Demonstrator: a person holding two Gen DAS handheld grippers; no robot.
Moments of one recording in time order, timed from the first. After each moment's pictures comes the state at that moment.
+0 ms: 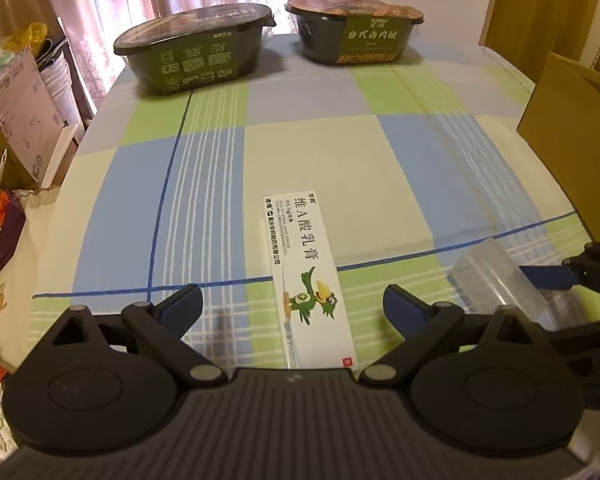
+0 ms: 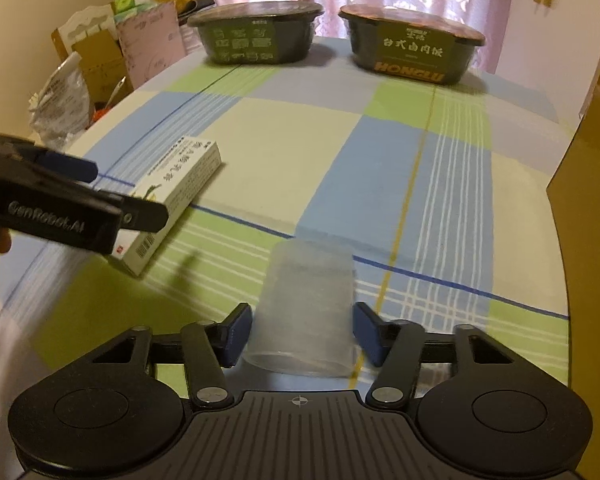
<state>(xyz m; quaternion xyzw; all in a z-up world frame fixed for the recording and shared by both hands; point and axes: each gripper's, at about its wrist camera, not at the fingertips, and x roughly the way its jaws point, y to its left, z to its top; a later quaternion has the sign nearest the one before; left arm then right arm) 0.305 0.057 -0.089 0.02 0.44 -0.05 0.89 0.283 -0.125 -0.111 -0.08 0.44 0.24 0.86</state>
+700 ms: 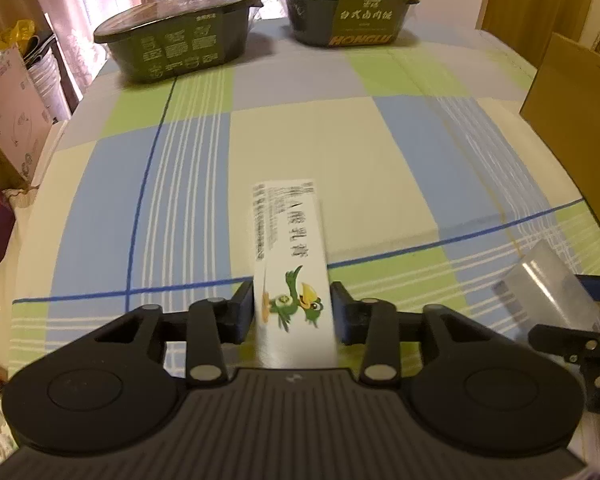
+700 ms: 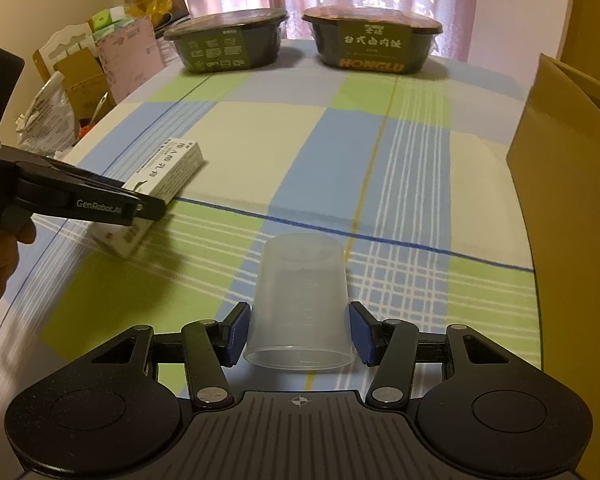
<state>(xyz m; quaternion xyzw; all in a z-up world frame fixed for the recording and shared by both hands) 0.313 0.052 -0.105 0.04 0.46 -0.06 0.89 0.260 -0.150 -0.101 -0.04 0.45 0.20 0.87</state>
